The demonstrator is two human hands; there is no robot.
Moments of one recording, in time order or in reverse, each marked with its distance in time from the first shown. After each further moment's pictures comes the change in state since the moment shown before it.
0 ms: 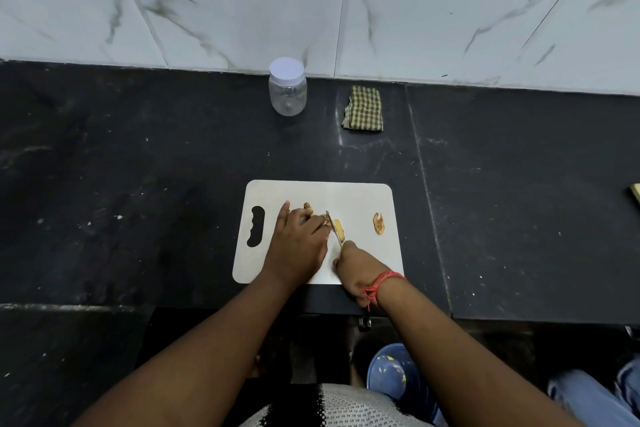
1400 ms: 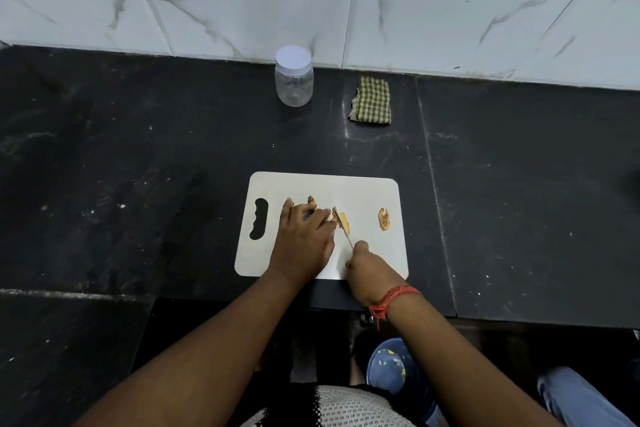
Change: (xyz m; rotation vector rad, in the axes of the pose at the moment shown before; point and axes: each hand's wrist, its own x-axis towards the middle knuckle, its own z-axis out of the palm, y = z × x) left_hand -0.003 0.007 0.007 -0.017 -0.029 -0.071; right_hand -0.007 0.017 0.015 -0.036 0.125 0.024
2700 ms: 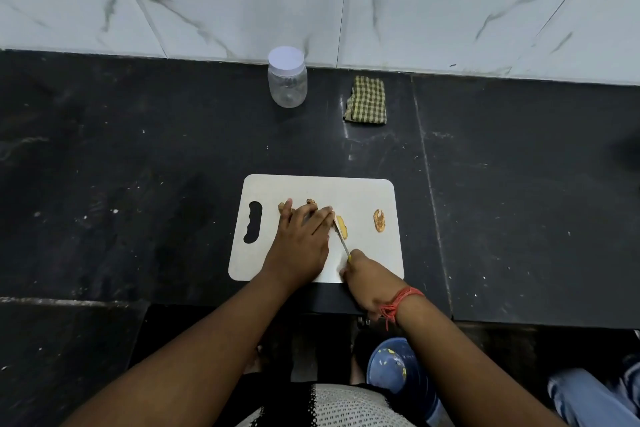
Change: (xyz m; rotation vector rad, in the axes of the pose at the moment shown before) left_hand 0.002 0.000 -0.001 0.031 -0.014 0.093; right_hand 0.002 0.009 -0.009 0.056 -0.140 -0.038
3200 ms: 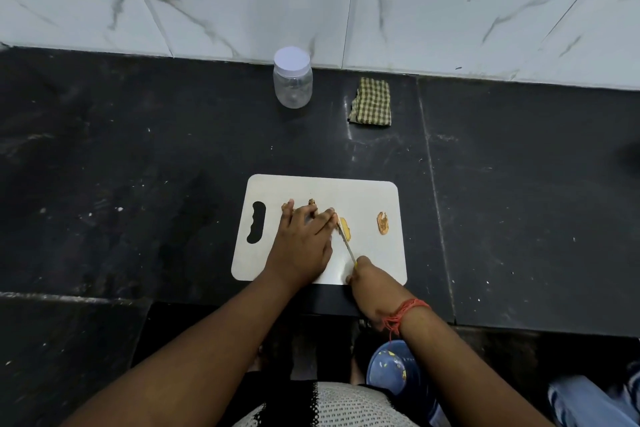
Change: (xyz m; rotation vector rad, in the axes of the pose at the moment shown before) left_hand 0.002 0.000 -0.003 0.020 -0.007 -0.036; right_hand -0.011 0.003 0.004 -0.037 0.036 -0.007
